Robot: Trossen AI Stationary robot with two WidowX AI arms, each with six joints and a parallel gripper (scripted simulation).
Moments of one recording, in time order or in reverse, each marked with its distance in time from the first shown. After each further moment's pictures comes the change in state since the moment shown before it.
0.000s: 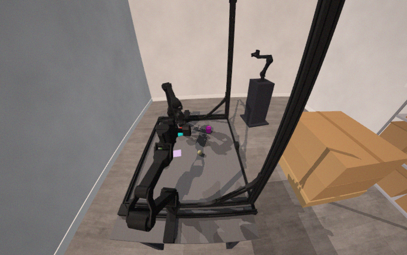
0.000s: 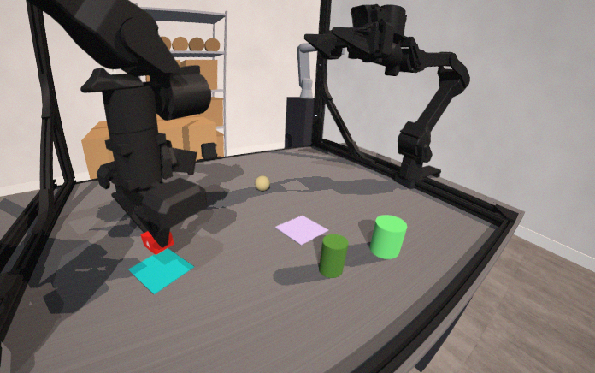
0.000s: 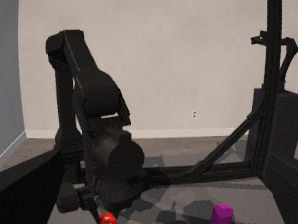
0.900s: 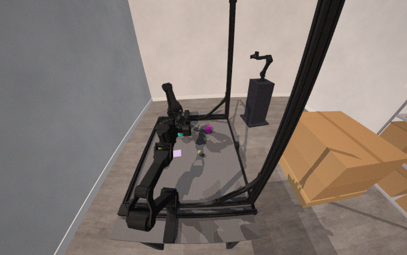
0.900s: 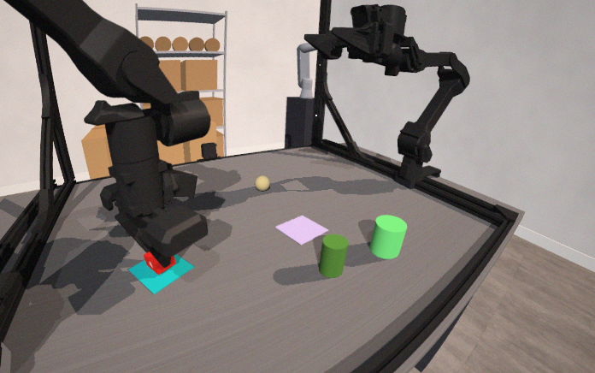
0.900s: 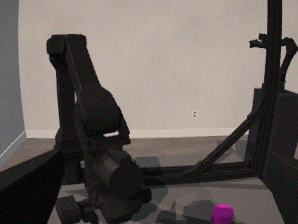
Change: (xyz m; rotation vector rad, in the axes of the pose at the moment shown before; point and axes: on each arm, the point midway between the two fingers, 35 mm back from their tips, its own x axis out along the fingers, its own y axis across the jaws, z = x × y) left arm 0.000 0.000 0.000 0.000 0.001 0.000; right arm 0.033 0.000 -0.005 0.005 0.015 0.000
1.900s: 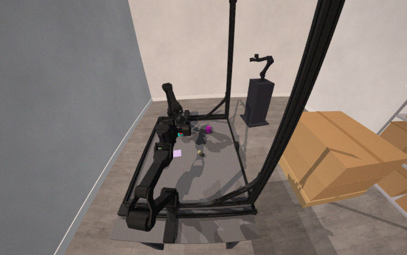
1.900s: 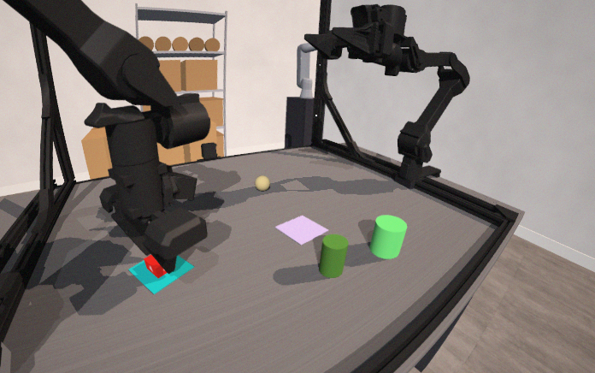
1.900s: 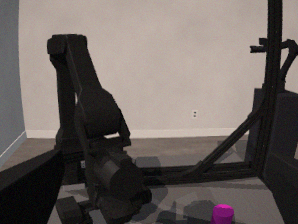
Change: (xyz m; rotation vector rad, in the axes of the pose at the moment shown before) left arm 0.000 0.000 0.000 0.000 0.000 0.001; right arm 0.003 0.000 -0.002 0.000 0.008 0.000
